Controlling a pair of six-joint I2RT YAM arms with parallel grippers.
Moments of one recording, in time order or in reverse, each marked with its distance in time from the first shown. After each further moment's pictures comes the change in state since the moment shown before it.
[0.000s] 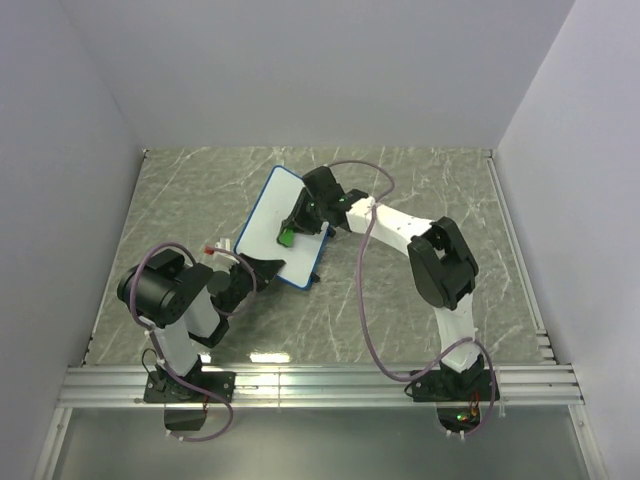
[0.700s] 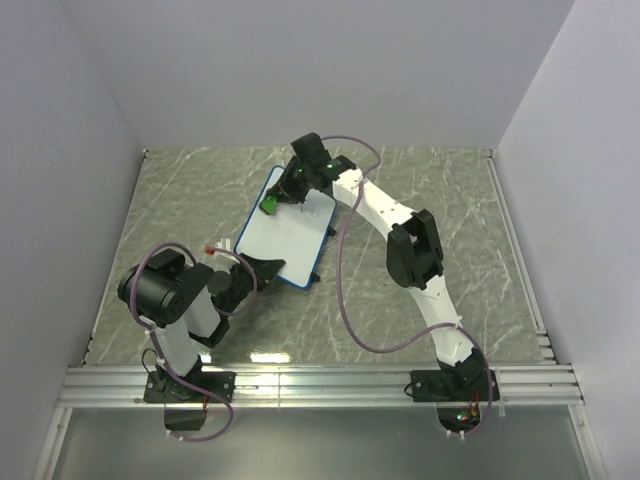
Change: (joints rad) left arm -0.003 0.002 0.002 0.000 -0.005 0.000; right arm -0.047 0.333 0.648 -0.279 -0.081 0.111
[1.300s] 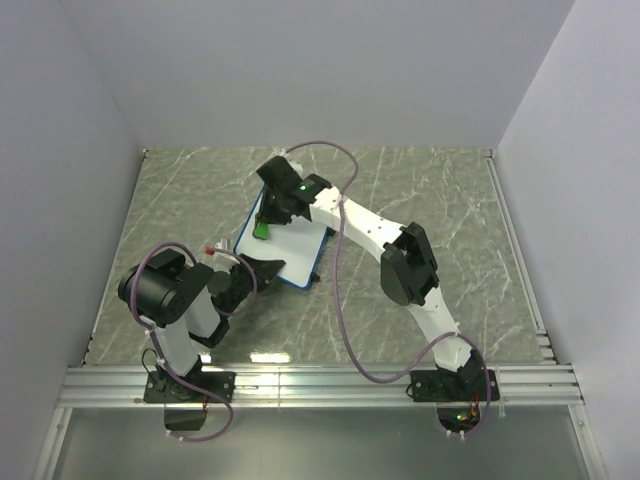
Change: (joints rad) left arm -0.002 0.000 -0.002 0.000 -0.002 -0.002; right arm 0.169 -0.073 -0.067 -0.086 0.267 -0.200
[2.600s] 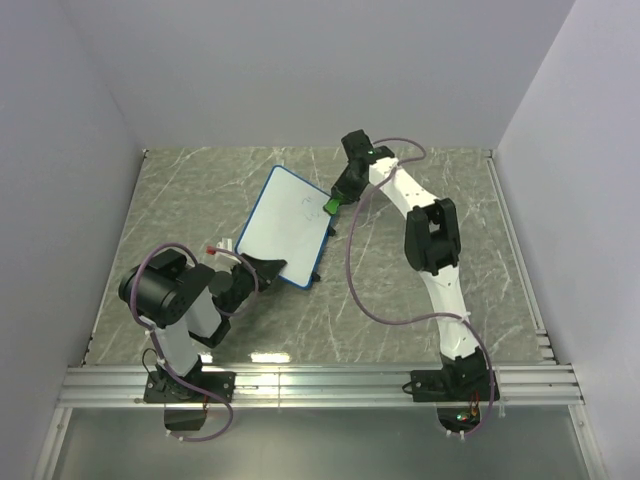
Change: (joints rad) left arm -0.017 -0.002 0.006 0.000 -0.015 0.005; right arm -0.415 0.131 0.045 -0.157 -0.128 0.043
